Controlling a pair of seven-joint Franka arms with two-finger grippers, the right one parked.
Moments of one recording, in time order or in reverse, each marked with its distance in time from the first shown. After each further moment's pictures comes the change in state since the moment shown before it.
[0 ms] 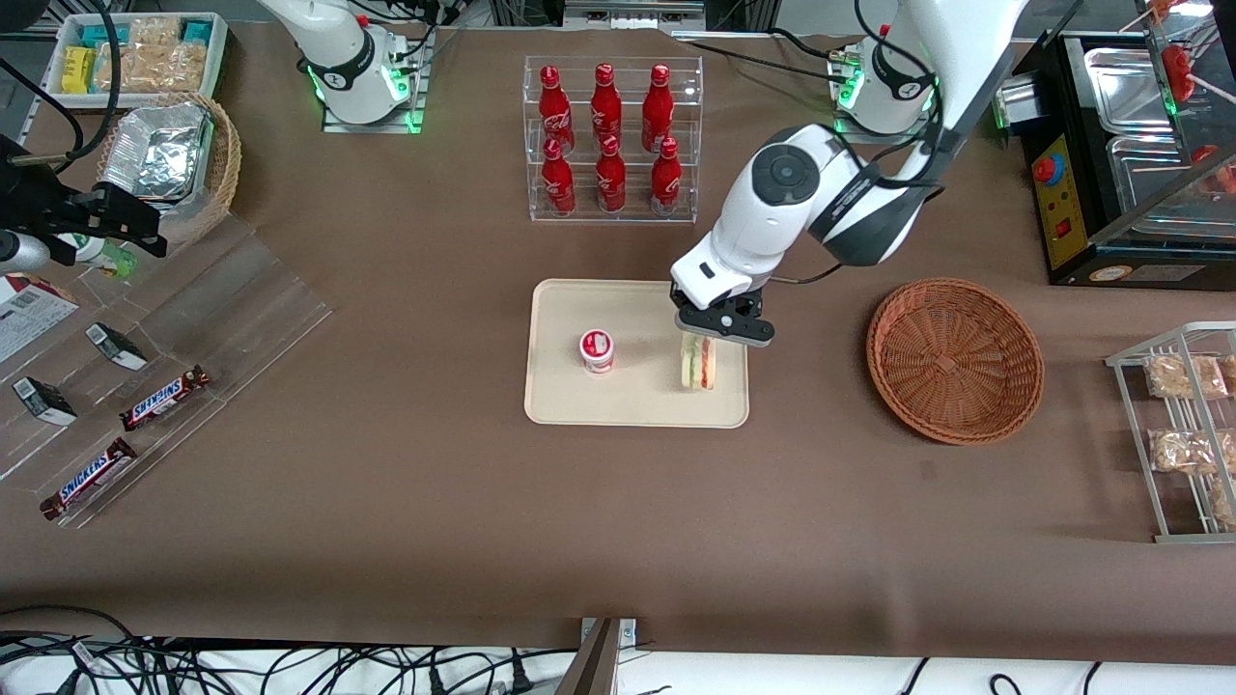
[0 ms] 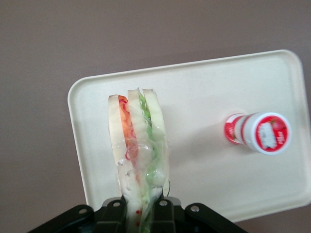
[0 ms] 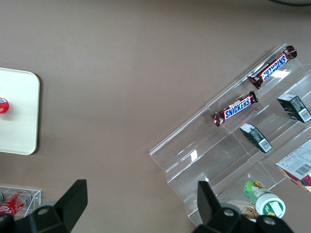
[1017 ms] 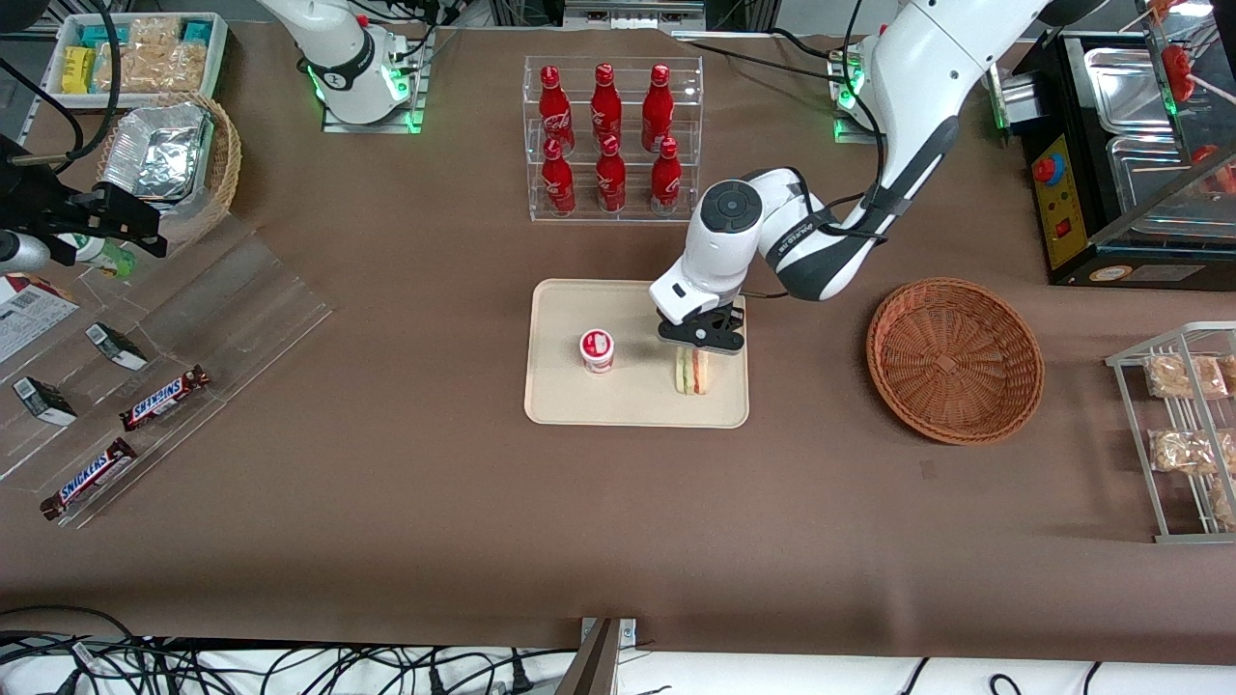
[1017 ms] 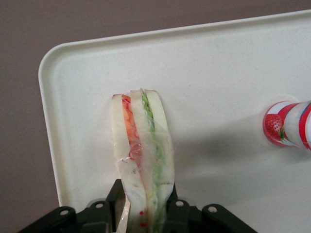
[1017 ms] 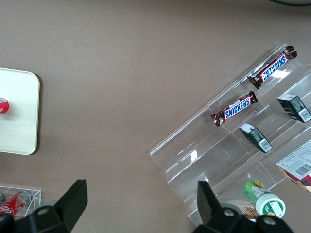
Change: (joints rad) arm -0.028 0.140 0.002 0.009 0.215 0.036 -0.210
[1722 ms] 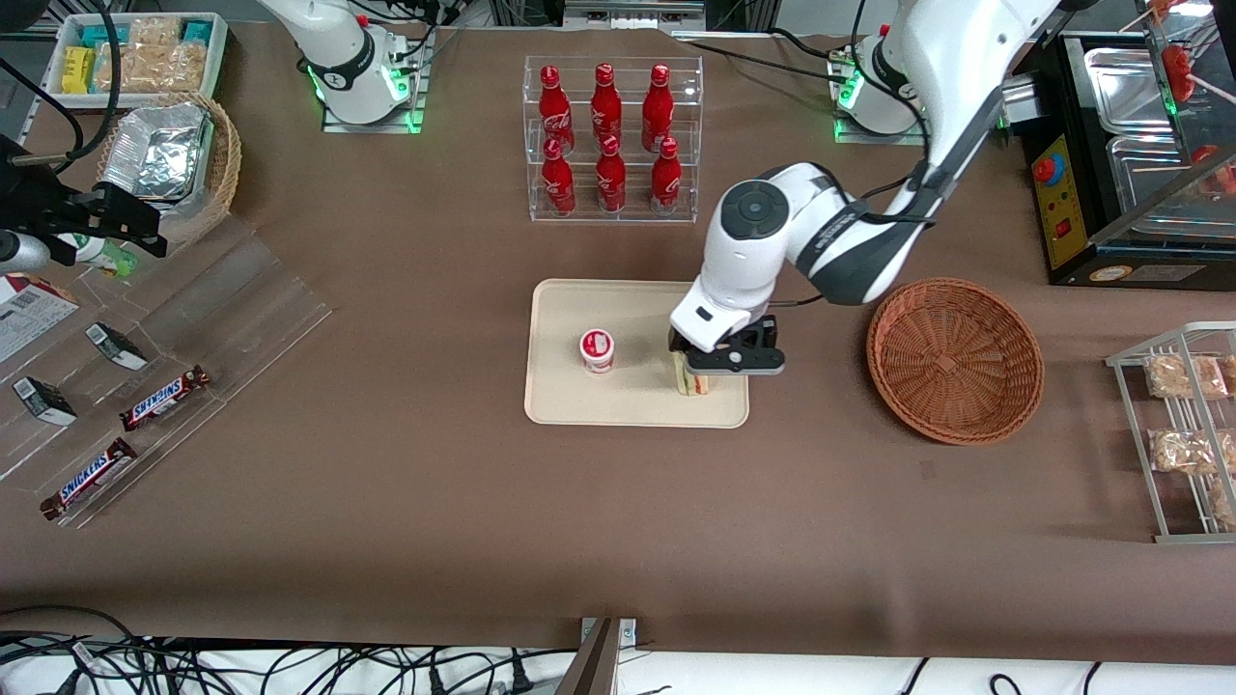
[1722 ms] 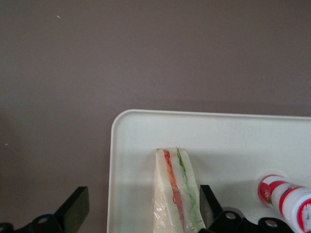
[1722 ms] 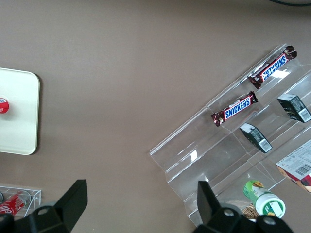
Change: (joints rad) arm 0.047 -0.074 0.000 0.189 -0.059 -0.217 -0.044
